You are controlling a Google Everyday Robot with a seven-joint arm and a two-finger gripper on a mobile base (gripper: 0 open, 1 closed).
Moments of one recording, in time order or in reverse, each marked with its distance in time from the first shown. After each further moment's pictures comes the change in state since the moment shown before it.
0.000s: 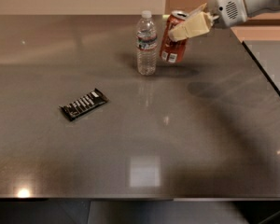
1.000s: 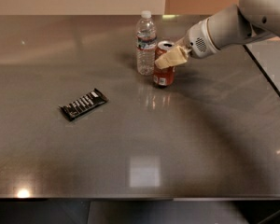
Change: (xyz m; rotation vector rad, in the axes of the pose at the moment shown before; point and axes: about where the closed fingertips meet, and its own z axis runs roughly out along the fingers) arm 0.060 -0.005 0.068 0.164 0.126 0.053
